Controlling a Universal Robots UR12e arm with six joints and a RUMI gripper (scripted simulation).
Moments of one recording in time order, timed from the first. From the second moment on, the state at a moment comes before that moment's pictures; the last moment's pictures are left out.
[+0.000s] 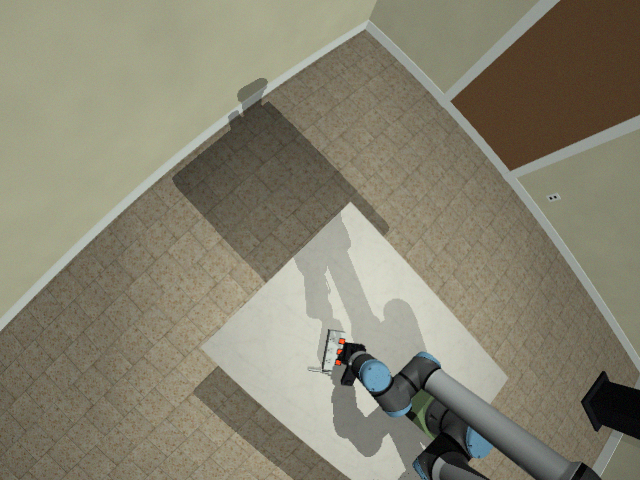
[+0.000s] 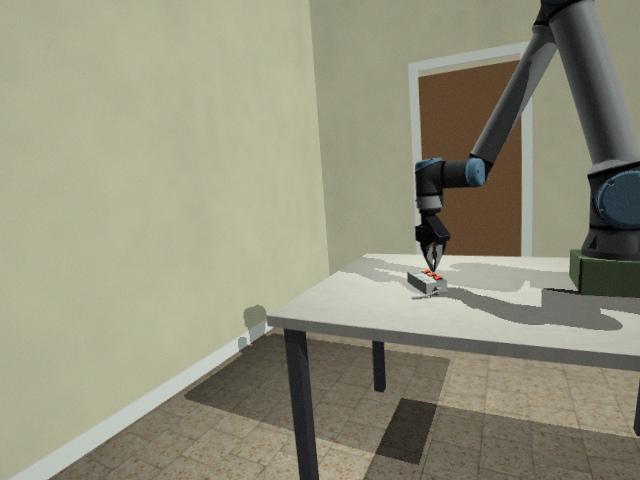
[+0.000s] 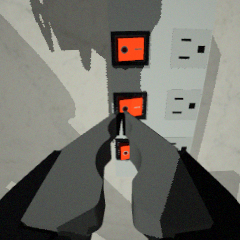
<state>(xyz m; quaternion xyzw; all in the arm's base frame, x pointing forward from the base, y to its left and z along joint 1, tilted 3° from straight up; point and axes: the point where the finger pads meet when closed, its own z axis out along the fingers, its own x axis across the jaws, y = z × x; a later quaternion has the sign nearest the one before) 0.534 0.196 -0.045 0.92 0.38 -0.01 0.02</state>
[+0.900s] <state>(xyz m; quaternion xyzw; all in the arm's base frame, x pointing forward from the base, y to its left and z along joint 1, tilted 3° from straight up) 0.534 0.196 -0.052 0.92 0.38 -0.01 0.02</state>
